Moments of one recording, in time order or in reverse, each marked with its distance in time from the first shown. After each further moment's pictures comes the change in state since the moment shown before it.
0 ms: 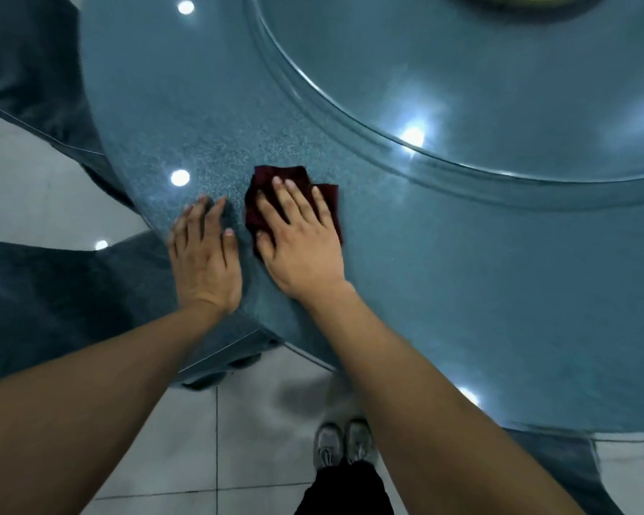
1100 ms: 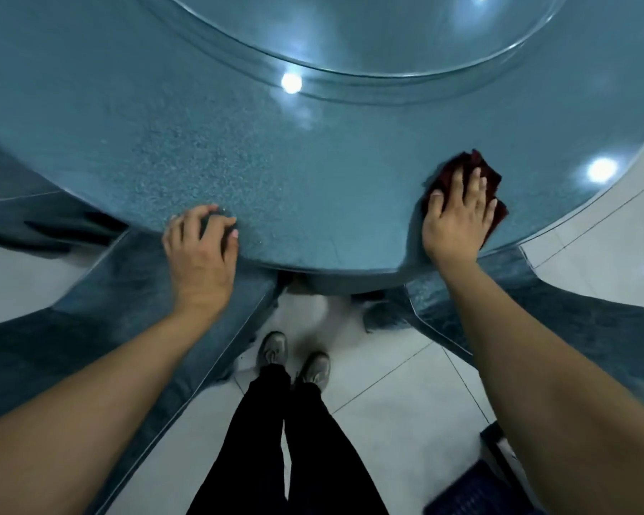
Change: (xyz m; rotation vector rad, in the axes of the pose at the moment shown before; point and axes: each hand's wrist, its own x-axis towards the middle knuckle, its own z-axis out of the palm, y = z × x) left_hand 0.013 -0.071 -0.033 -0.168 -0.127 0.557; right_hand -0.163 0.068 -0.064 -0.164 0.140 1.221
